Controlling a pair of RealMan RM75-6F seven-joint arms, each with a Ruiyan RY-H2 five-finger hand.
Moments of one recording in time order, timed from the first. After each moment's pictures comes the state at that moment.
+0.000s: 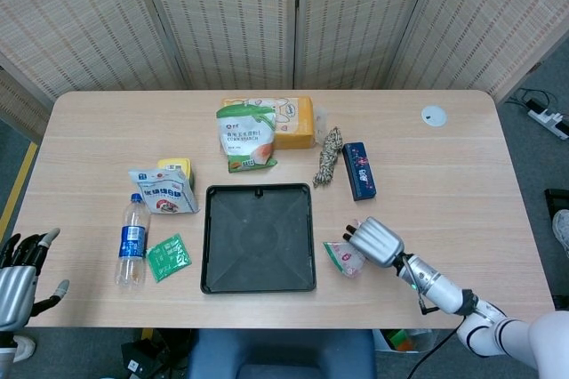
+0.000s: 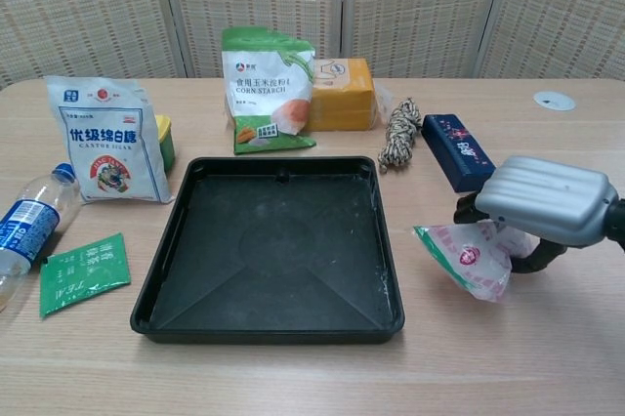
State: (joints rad) left arm -0.05 -1.10 -0.02 -1.67 1.49 1.49 0.12; right arm 0.63 -1.60 -0.11 -1.00 -1.77 1.08 -0.10
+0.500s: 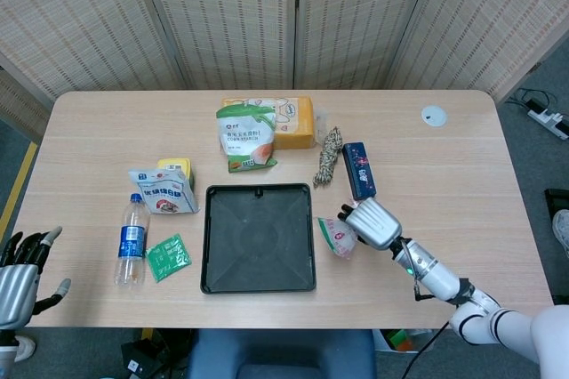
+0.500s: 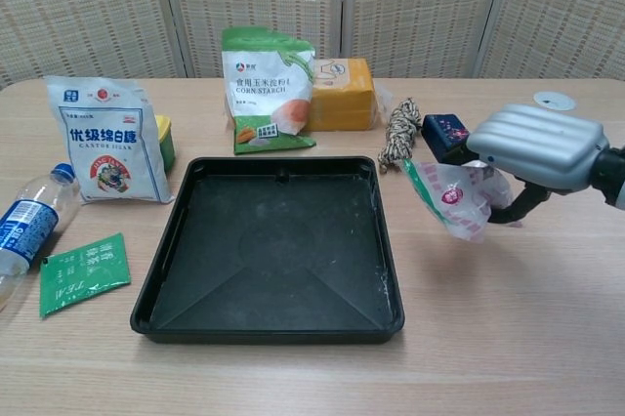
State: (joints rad) left arm -0.05 -1.10 -0.02 -1.68 1.50 1.49 0.12; right arm 0.67 -1.57 -0.02 -1.04 -1.72 1.11 -0.09
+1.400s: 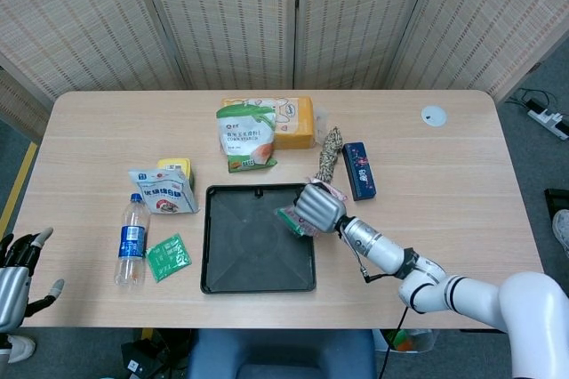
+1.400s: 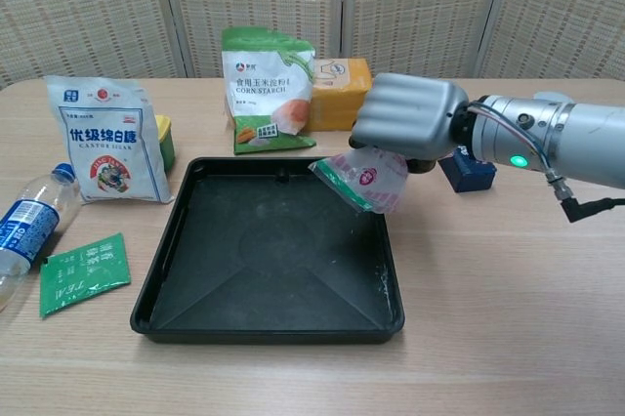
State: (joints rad) left arm -0.04 -1.11 -0.02 -1.63 1.49 1.51 0.06; right arm 0.92 -1.61 0.12 -1.17 -1.58 0.79 -0.80
